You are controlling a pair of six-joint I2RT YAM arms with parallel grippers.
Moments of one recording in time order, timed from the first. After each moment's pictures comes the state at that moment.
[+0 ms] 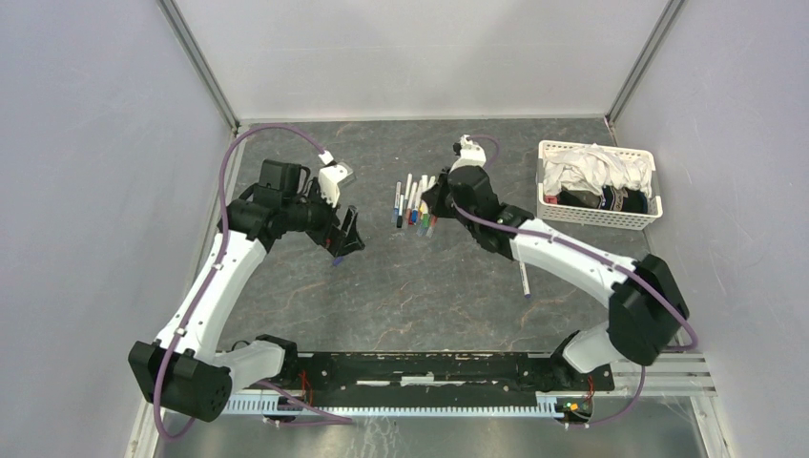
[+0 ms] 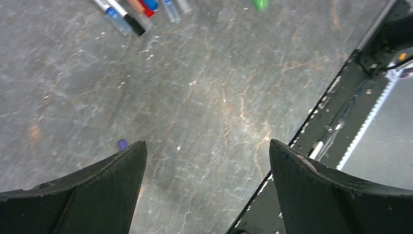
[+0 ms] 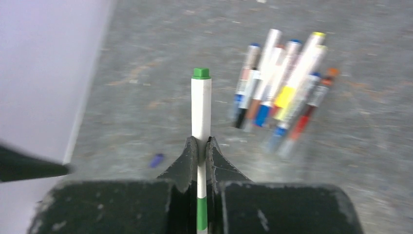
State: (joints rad) left arm -0.27 1.14 1.14 -0.85 0.57 0.28; right arm 0.75 1.47 1.06 -0.01 0.27 0.64
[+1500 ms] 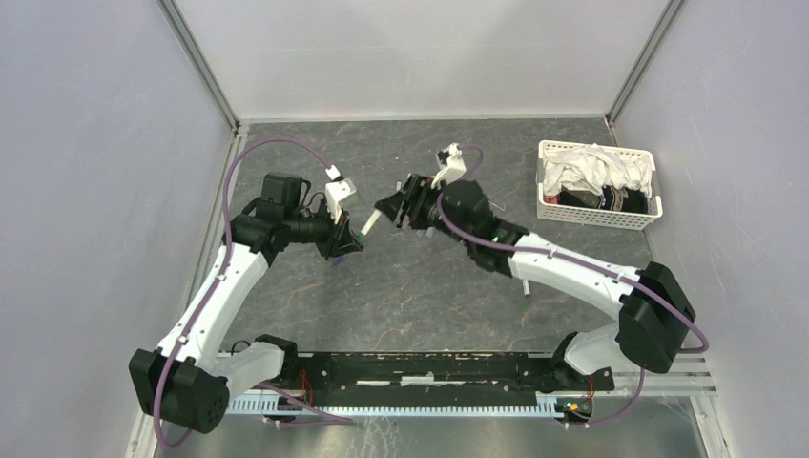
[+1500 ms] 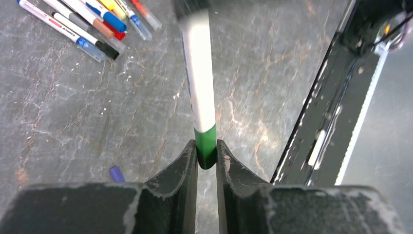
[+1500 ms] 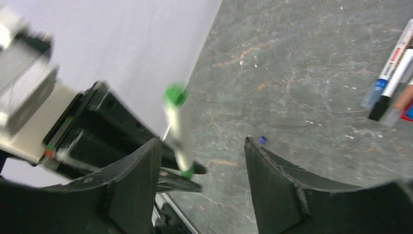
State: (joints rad) left arm -0.27 1.10 1.01 -0.71 0.76 0.35; right arm 0.94 1.42 1.00 0.27 0.17 0.83
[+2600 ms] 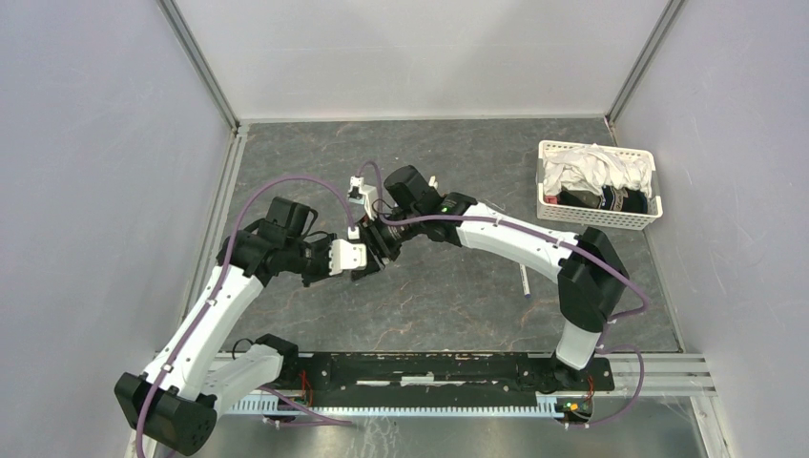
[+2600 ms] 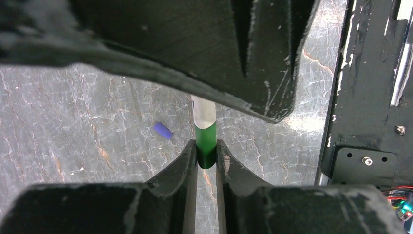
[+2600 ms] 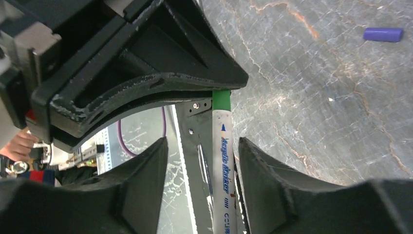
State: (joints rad) left arm -0.37 0.96 0.96 -1.06 0.52 1.08; right arm 0.91 1.77 1.44 -0.34 -0.75 0.33
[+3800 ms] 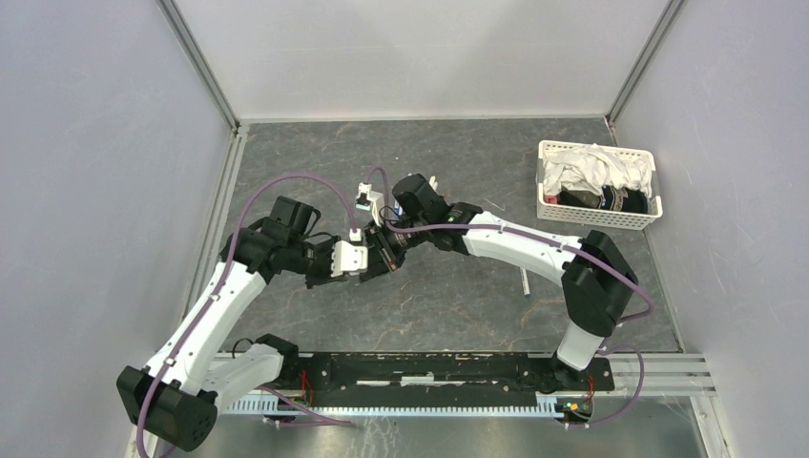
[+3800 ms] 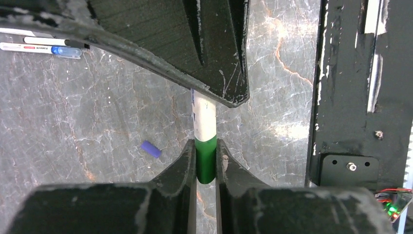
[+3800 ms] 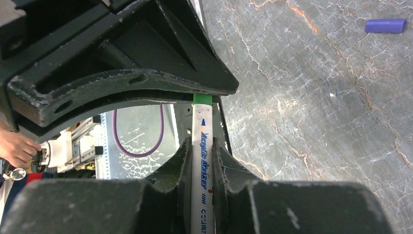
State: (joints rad) left arm -0.38 0.99 0.96 -1.07 0.60 1.10; right arm 0.92 1.72 1.30 -0.21 -0.76 0.36
